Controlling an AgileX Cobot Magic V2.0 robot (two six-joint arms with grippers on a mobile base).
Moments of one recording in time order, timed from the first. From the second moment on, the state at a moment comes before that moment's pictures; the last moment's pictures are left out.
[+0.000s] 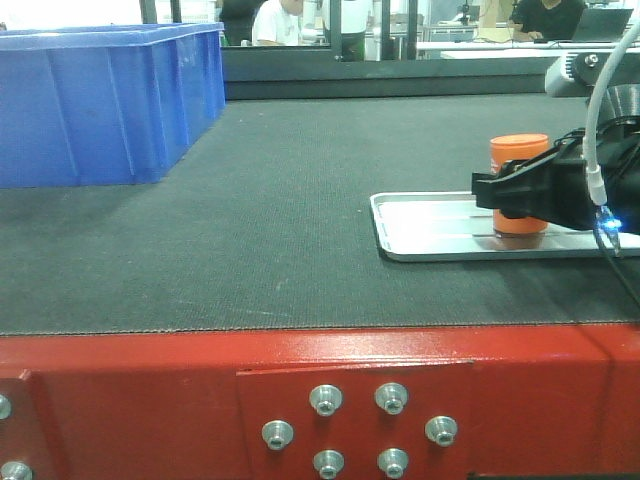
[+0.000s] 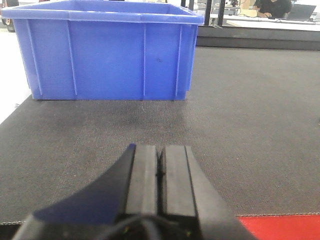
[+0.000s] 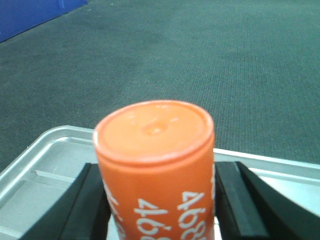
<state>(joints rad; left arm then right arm) -0.13 -0.01 0.03 -0.07 0.07 0.03 0.17 1.87 -0.58 -0.08 -1.06 0.11</state>
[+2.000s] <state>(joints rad) -0.13 -0.01 0.03 -0.07 0.07 0.03 0.17 0.70 -0.53 -0.08 0.20 0.24</state>
